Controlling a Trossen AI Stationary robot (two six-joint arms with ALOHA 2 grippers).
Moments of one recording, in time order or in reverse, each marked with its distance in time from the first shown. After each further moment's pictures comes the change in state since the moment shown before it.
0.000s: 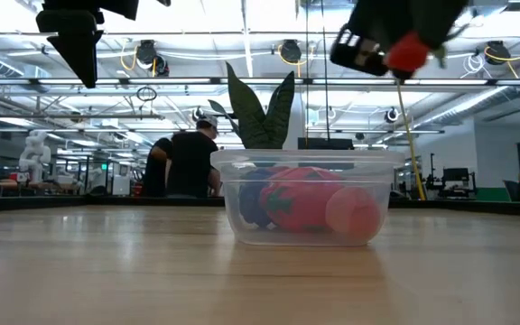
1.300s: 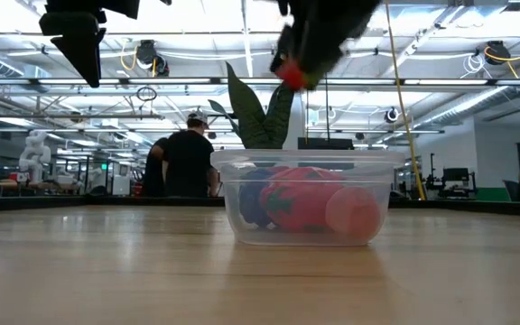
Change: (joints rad) left arm 0.000 0.000 0.000 0.000 -0.044 0.018; right arm -0.153 0.018 0.011 0.149 -0.035 -0.218
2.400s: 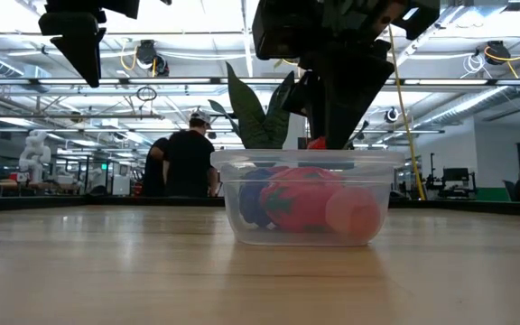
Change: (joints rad) left arm 0.000 0.000 0.000 0.000 0.000 0.008; right arm -0.027 0.078 0.000 -0.159 0.108 -0.089
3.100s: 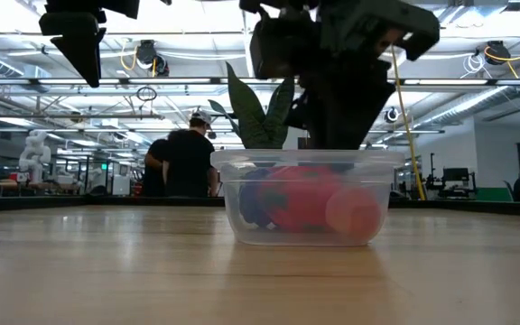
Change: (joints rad) left arm 0.000 0.000 0.000 0.000 0.000 -0.003; right arm 0.000 0.039 -0.001 -0.003 0.005 0.011
